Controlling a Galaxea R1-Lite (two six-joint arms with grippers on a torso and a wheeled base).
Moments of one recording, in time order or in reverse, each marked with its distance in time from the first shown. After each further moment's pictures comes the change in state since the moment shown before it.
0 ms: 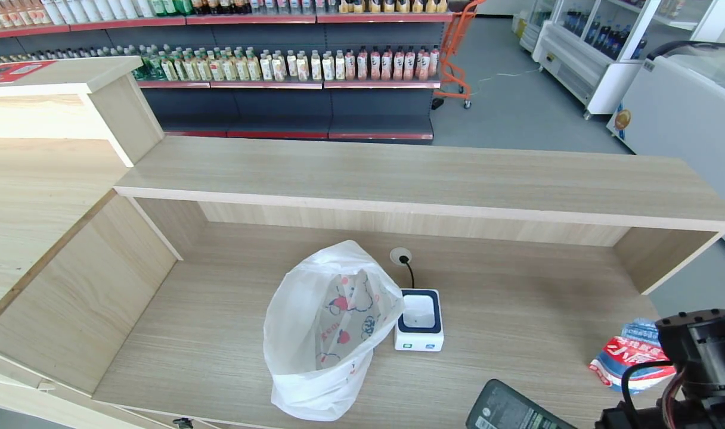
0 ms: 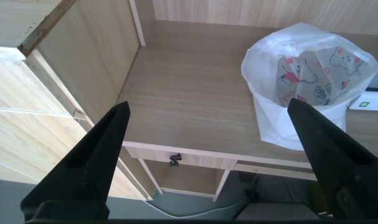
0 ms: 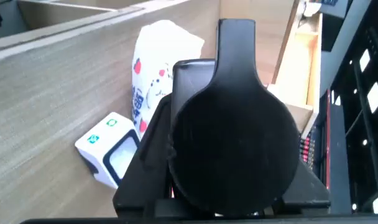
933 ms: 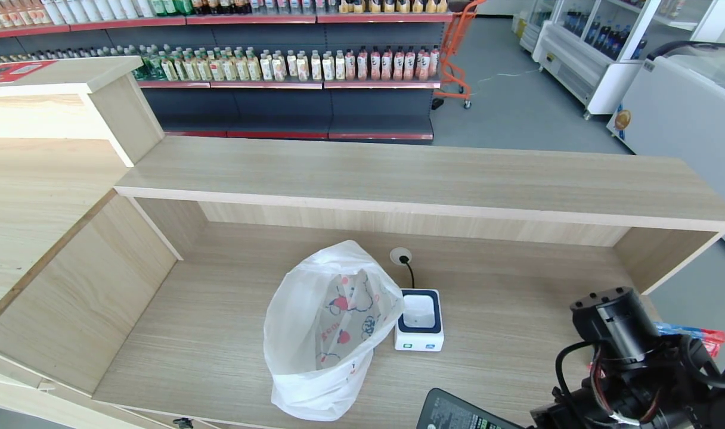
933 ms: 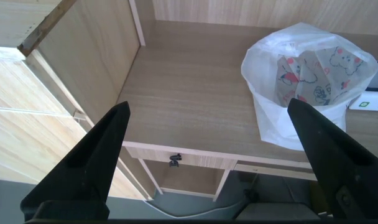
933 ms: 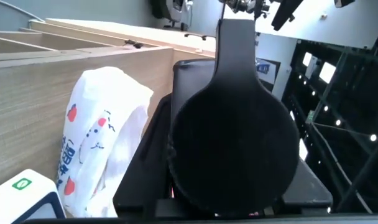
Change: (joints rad) left arm 0.000 0.000 0.000 0.000 0.000 0.000; right arm 0.186 0.188 -0.177 0.002 0.122 -0.129
